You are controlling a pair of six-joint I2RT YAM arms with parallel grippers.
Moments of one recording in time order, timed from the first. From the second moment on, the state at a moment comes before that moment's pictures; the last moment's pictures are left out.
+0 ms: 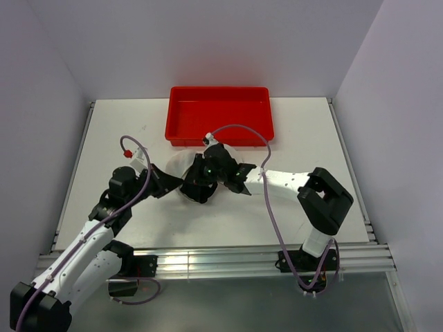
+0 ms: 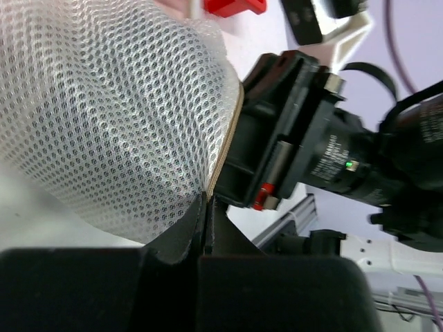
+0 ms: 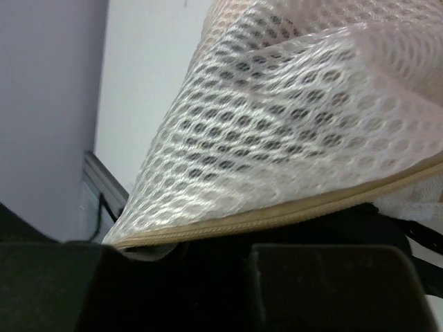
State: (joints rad) left arm -0.39 0.74 0.46 -0.05 0.34 -0.90; right arm 0.89 1.70 1.07 0.08 -0.10 0.86
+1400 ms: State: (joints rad) left arm -0.41 0.73 0.43 -0.05 0.27 -1.01; right arm 0.89 1.42 0.93 -0.02 0.10 0.79
